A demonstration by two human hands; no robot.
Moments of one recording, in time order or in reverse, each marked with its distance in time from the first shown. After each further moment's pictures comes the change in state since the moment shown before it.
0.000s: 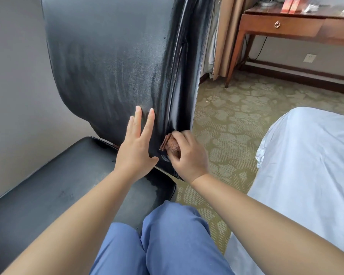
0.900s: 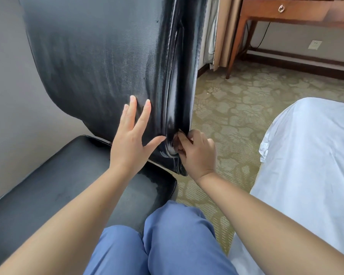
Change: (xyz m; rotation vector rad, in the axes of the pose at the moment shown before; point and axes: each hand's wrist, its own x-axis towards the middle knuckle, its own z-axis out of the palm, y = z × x) left_hand 0.019 -0.013 0.016 -0.038 0.255 0.083; right_hand -0.006 0.036 0.019 -0.320 -0.038 0.006
